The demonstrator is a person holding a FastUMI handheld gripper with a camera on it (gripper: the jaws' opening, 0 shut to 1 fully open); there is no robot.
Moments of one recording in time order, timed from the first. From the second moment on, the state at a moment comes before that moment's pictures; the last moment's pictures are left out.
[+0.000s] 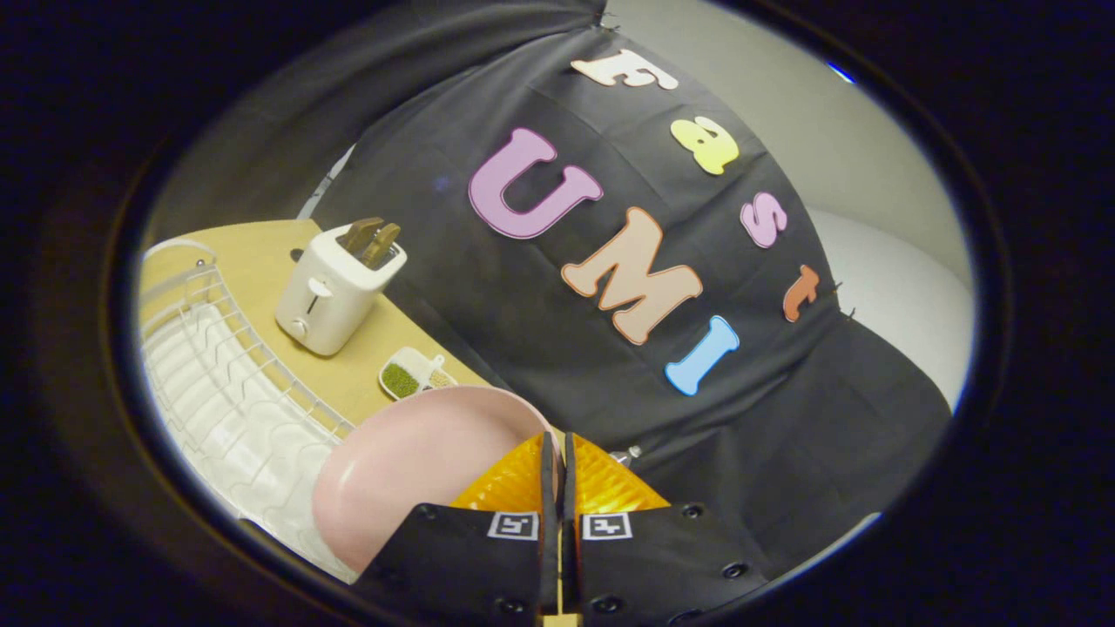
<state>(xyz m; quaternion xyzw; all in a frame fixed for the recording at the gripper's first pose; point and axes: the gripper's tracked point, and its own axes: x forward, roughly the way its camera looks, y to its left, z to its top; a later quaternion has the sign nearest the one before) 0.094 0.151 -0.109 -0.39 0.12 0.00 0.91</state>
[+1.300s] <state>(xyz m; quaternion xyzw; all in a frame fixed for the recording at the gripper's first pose) 0.017 -0.014 -0.072 -0.26 0.12 -0.01 0.96</state>
